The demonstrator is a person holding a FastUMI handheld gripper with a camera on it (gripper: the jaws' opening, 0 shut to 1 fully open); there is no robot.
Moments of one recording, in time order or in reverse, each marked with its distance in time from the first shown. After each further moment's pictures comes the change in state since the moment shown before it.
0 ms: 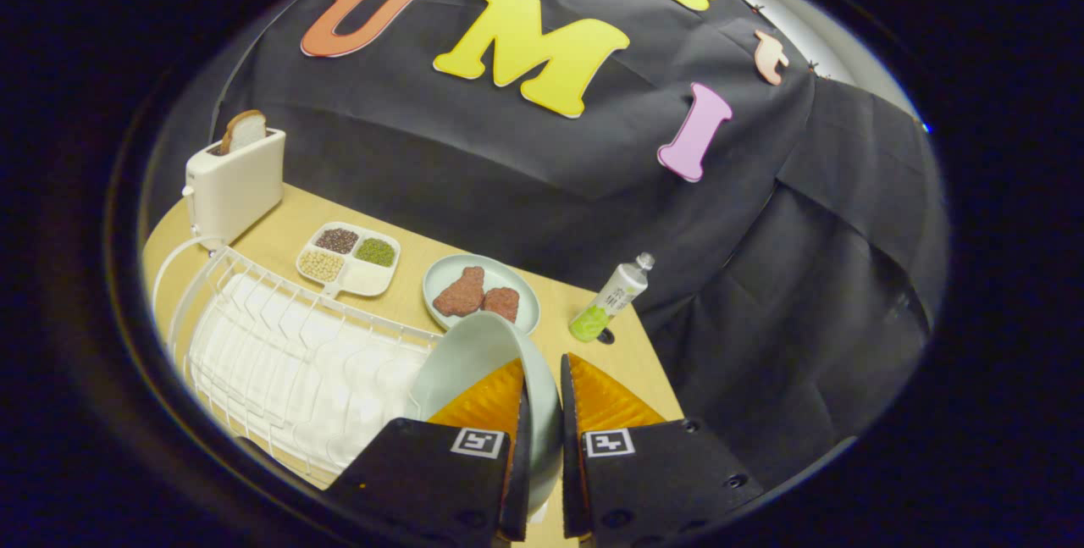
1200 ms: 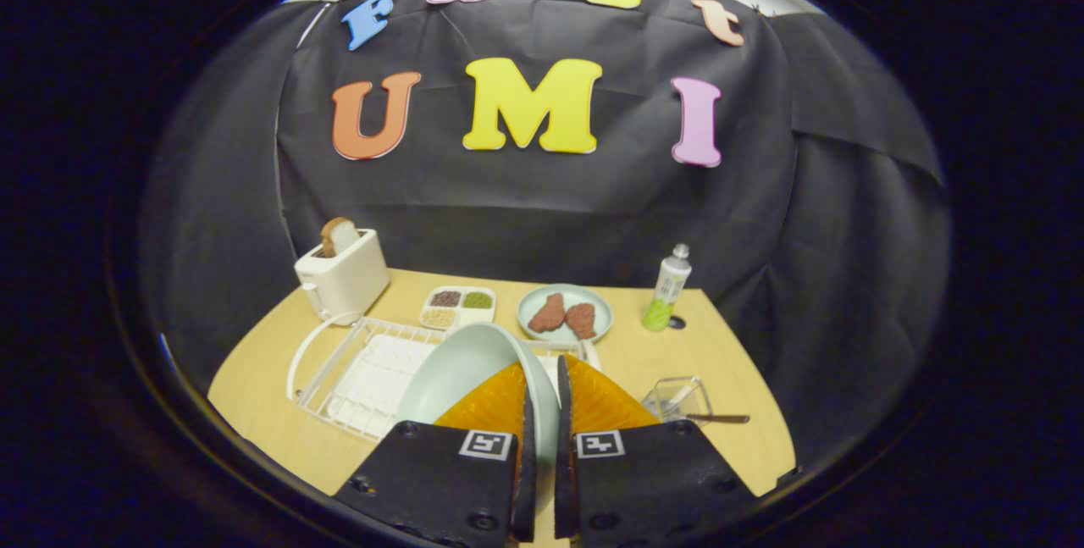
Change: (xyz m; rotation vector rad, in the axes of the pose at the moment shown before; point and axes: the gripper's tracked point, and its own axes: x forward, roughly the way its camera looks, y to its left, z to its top) arm -0.122 0.003 -0.042 0.341 -0.052 0.485
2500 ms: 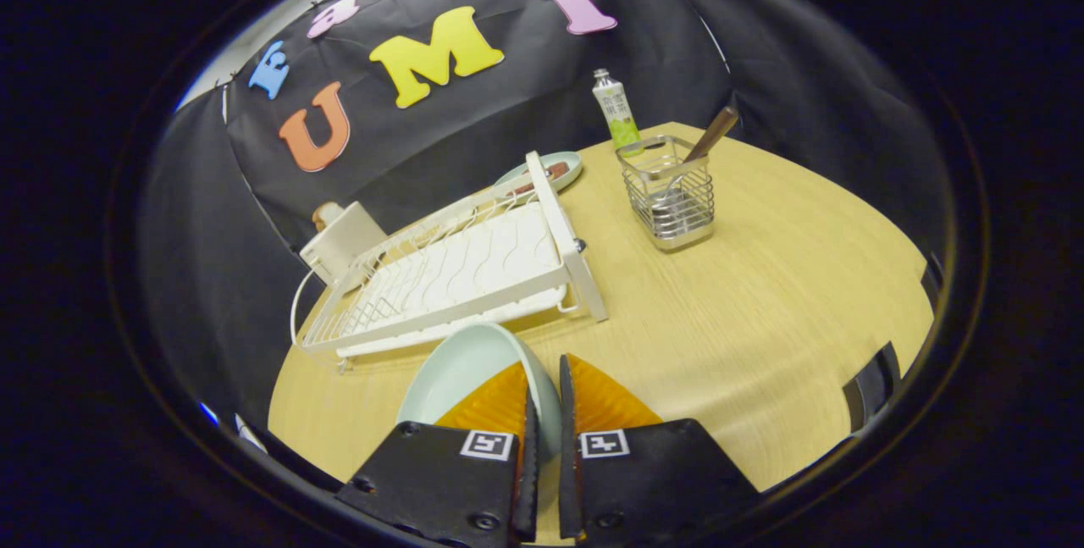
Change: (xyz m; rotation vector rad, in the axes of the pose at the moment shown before) arm 0.026 -0.030 -0.213 0.415 0.125 0.123
